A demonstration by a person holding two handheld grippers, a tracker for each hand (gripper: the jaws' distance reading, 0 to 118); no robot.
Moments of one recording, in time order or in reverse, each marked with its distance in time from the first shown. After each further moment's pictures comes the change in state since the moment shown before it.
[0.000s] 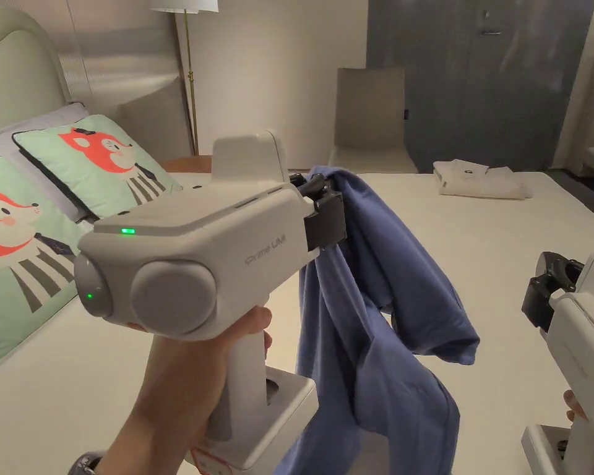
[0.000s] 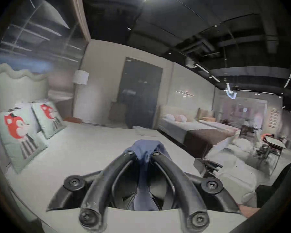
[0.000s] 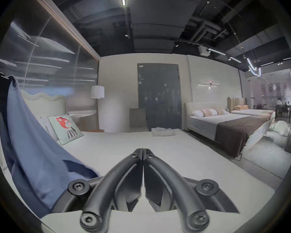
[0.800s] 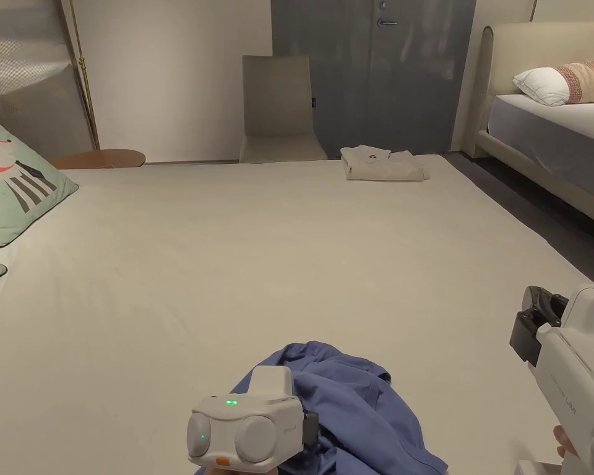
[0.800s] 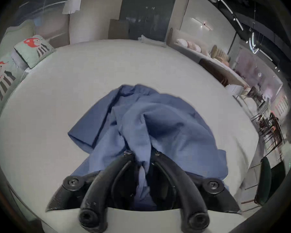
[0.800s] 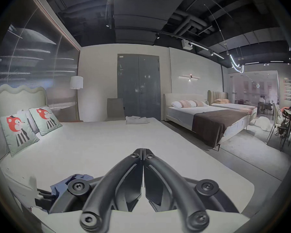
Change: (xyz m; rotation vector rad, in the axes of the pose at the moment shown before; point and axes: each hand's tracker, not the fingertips) left arm -0.006 -0.248 -0.131 -0.650 0.116 0.086; right arm 0.076 -0.032 0.036 -0.095 -0.159 0.003
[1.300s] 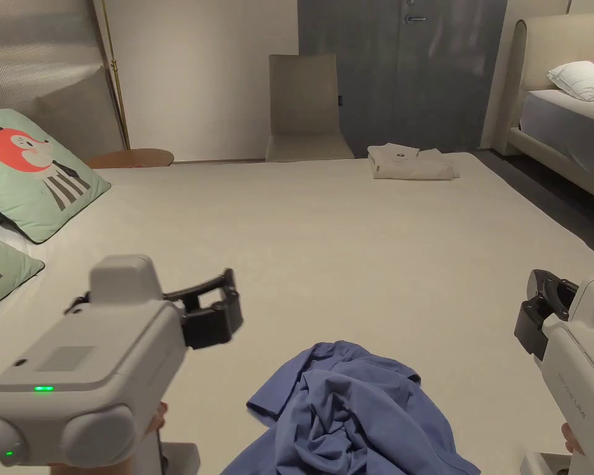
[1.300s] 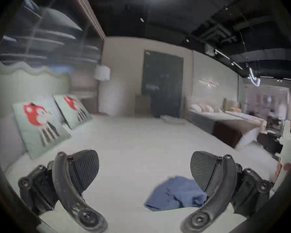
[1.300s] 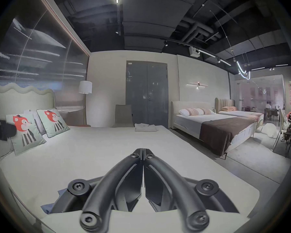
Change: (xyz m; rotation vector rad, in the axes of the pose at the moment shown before) left arm -0.065 0.052 0.197 0.715 0.276 -0.028; right arm -0.030 0.009 0.004 0.077 0.072 0.027
